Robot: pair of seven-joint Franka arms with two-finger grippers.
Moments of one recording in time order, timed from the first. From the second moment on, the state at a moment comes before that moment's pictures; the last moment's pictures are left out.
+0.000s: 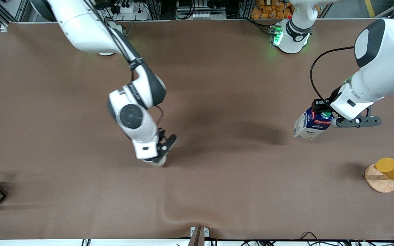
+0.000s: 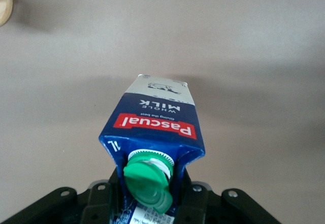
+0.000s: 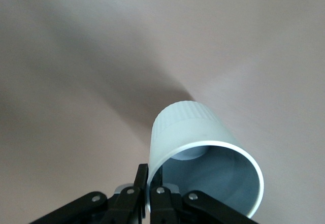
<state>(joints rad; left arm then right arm) 0.12 0.10 -0.29 -1.76 0.02 1.74 -0.19 0.50 0.71 0.05 -1.37 -0.04 2.07 -0.35</state>
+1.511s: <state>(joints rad) 0.13 0.09 -0.30 -1.75 -0.01 1.69 -0.27 0.79 0.79 0.05 -1.34 0.01 2.17 0.17</state>
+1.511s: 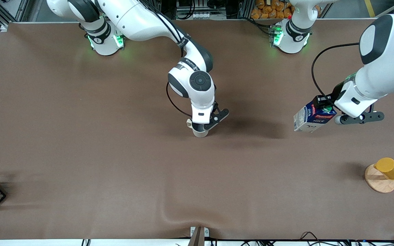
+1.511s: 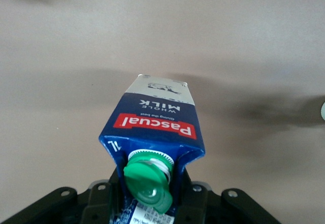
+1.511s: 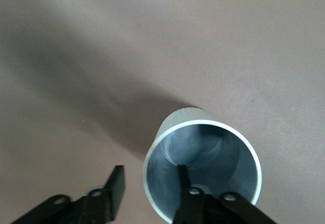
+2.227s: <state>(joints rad) -0.16 0.15 -0.31 -1.69 -0.02 1.69 -0.55 0.62 0.54 0.02 -1.30 0.02 1.90 0.09</state>
